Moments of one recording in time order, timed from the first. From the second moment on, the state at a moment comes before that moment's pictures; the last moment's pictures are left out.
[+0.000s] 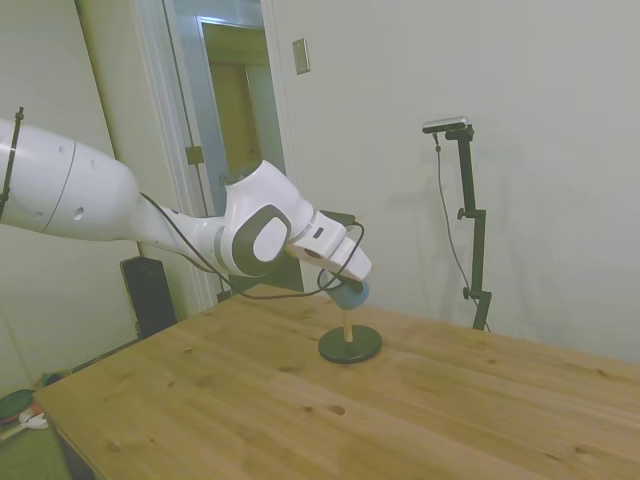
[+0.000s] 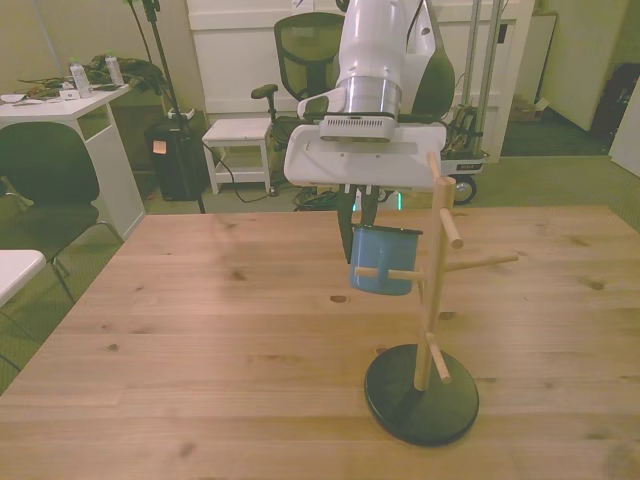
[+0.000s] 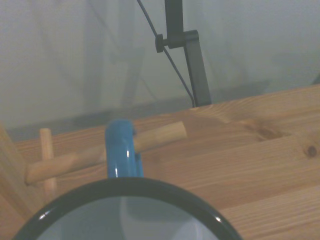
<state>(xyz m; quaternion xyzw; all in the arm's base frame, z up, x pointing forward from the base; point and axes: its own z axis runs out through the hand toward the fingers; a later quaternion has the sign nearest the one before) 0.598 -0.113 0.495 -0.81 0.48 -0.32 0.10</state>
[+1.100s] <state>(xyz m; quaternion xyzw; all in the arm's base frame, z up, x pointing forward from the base) 0.541 -0.164 0.482 -0.79 0.52 -0.29 0.13</state>
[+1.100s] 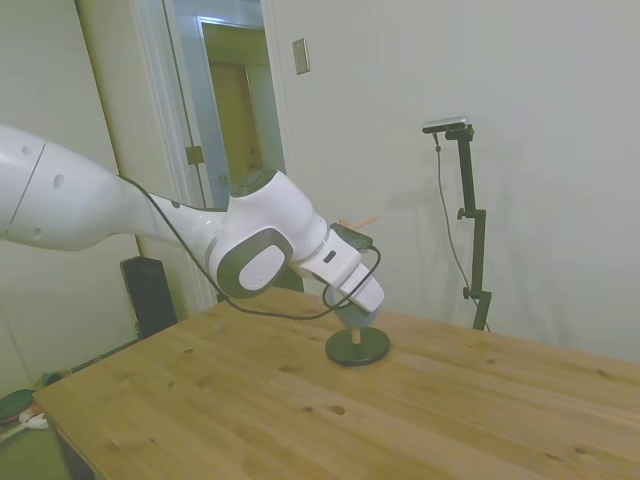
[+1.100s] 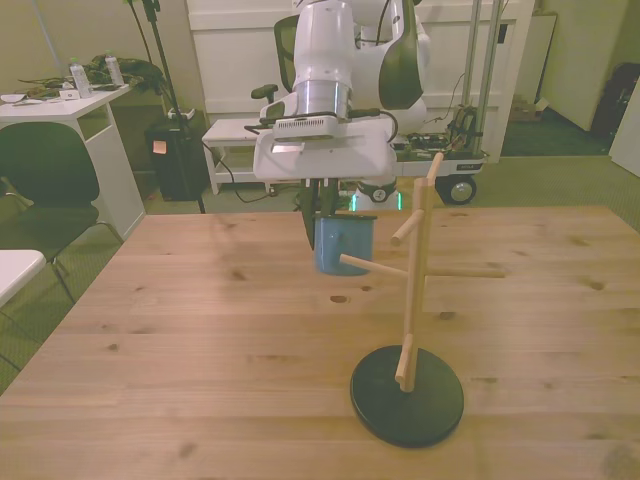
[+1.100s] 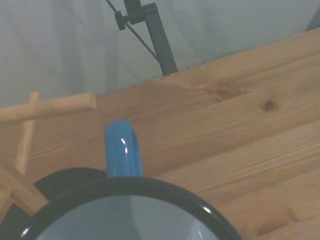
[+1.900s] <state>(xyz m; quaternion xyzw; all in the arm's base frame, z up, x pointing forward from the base) 0.468 -0.102 0.428 -0.86 0.45 -0.20 0.11</state>
